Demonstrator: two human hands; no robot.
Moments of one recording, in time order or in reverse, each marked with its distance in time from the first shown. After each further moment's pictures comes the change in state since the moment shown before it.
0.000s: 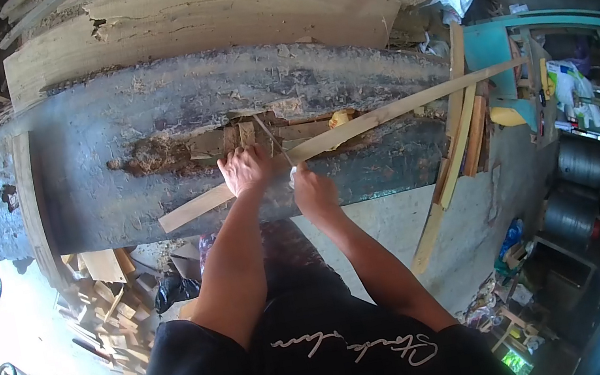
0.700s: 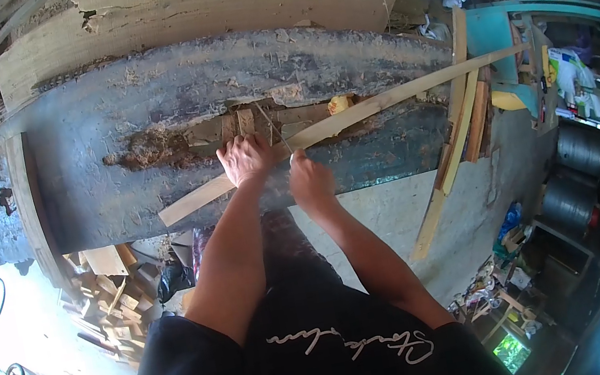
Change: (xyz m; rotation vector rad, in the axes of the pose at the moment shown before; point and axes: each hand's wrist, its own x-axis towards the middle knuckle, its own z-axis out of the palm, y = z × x) left_hand 0.007 0.002 -0.007 -0.004 -0.136 -0.054; right_hand 0.010 -0.015 -0.004 -0.032 -0.014 0.072
